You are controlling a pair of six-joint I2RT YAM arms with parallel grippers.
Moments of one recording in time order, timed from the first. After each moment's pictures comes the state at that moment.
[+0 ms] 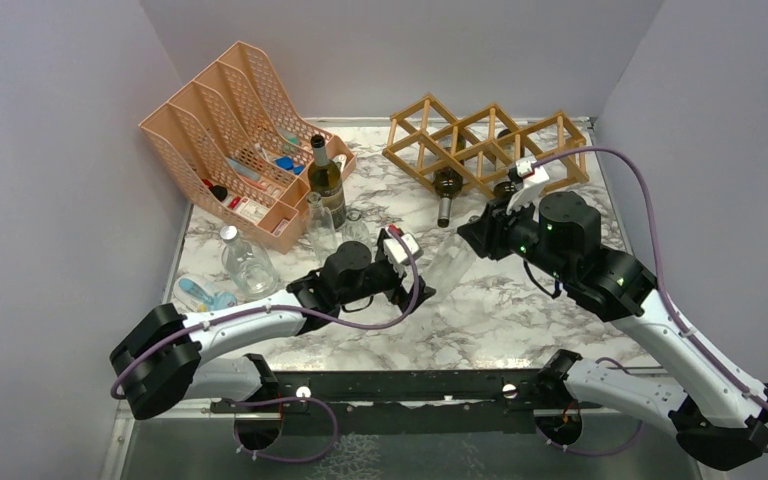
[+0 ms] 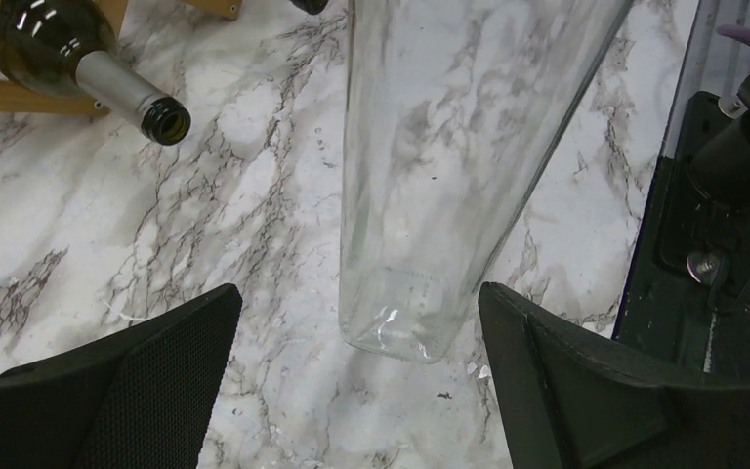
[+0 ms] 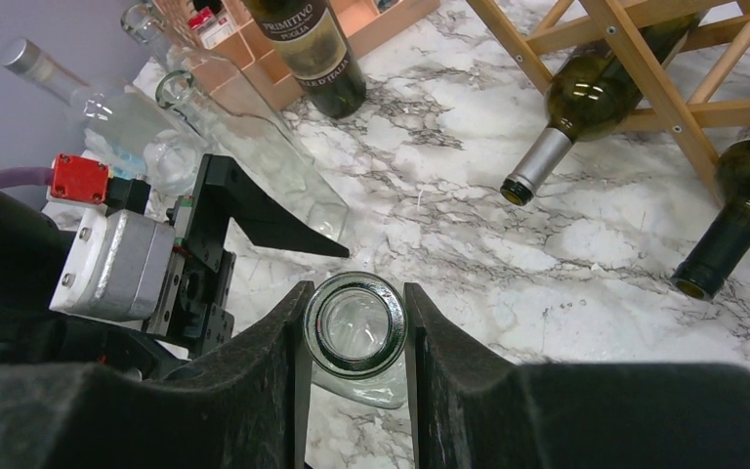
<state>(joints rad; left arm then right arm) -0.95 1.21 0.61 0.34 0.17 -0.03 0.77 0.89 1.14 -0.58 0.11 0.31</state>
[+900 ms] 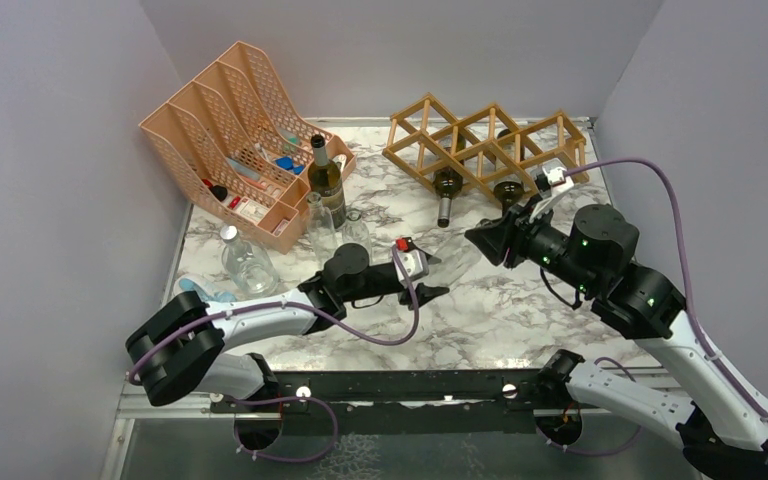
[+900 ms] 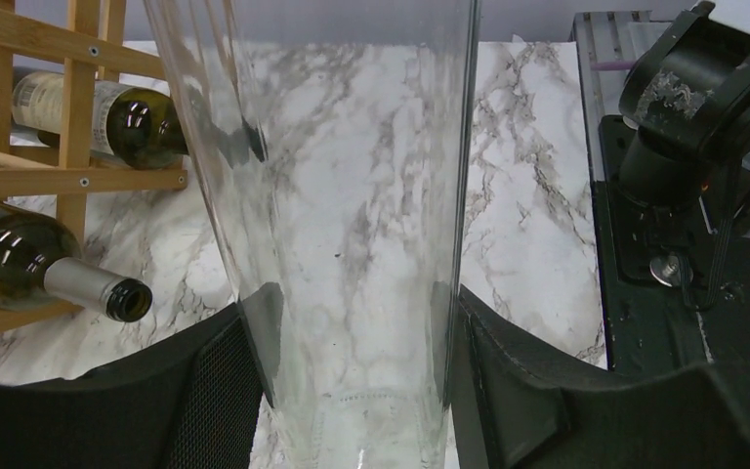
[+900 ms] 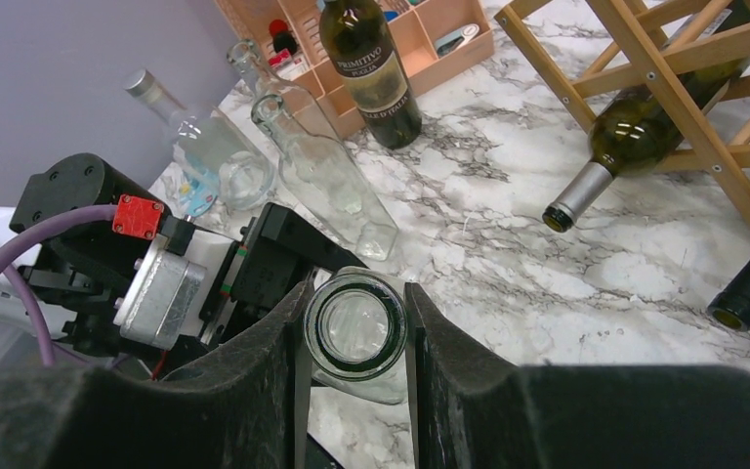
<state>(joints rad) -0.96 1.32 0.58 0.71 0.41 0.14 0.77 0.78 1.14 -0.56 0.02 0.33</state>
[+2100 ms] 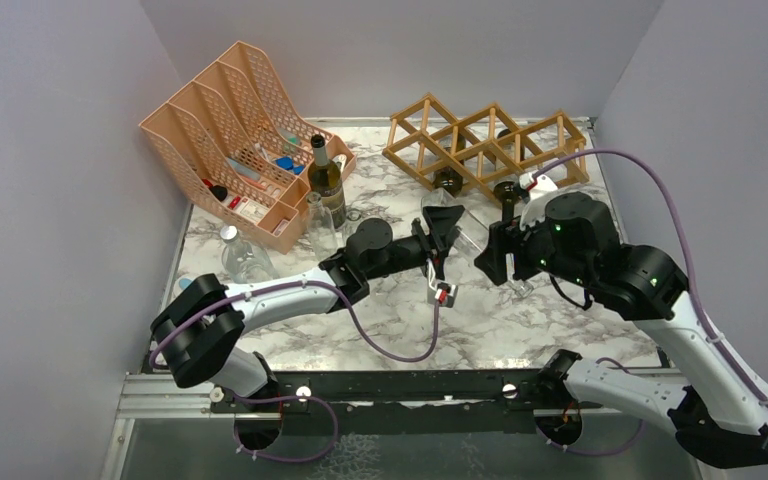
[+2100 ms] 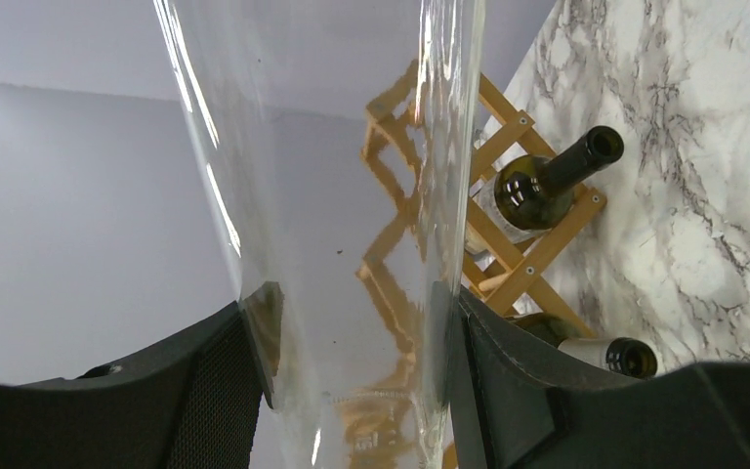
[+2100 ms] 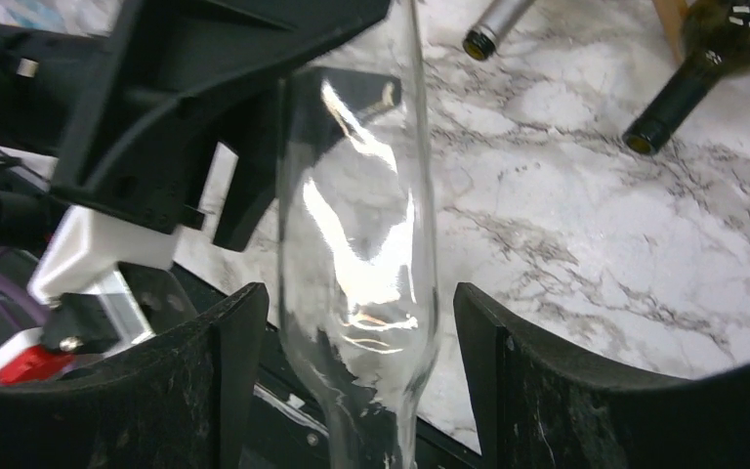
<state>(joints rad) -0.96 1.46 0.82 0.65 0.33 1.43 0.77 0.90 1.33 -1.01 0.09 0.27</state>
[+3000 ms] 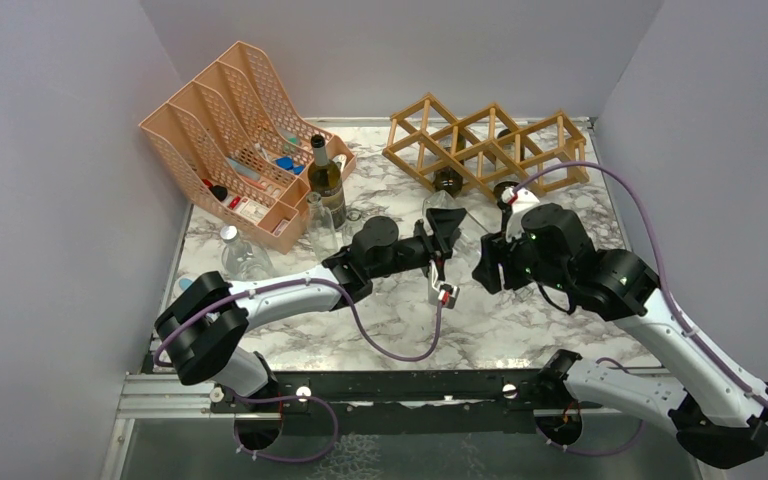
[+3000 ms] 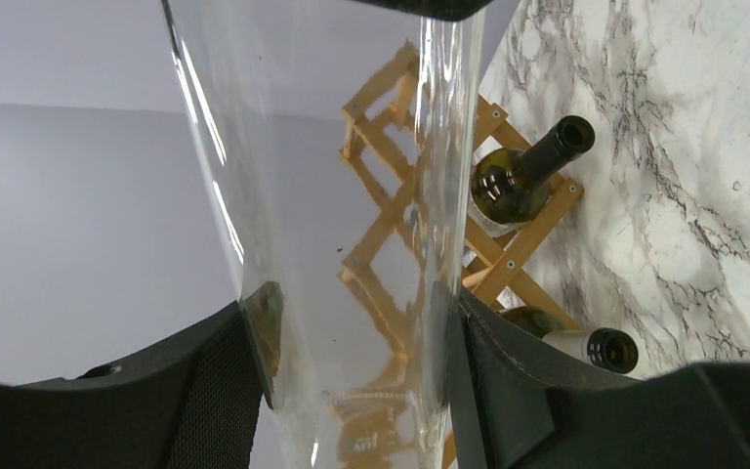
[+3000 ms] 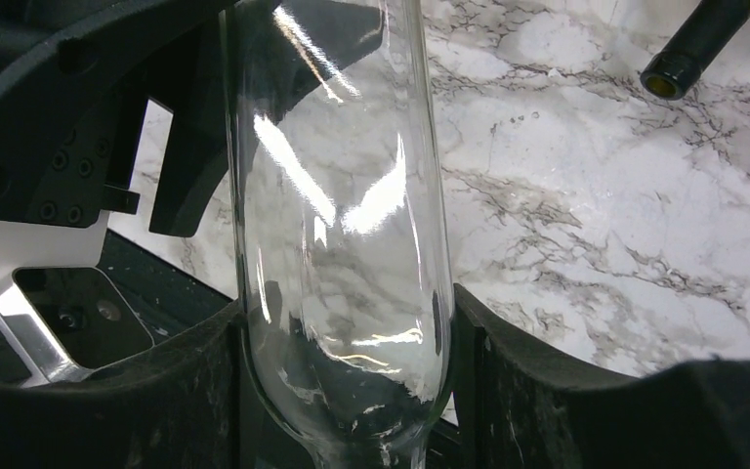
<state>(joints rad) -0.96 1.48 0.85 0.58 0.33 1.49 0.77 0.90 1.17 -0.99 0.12 0.30</state>
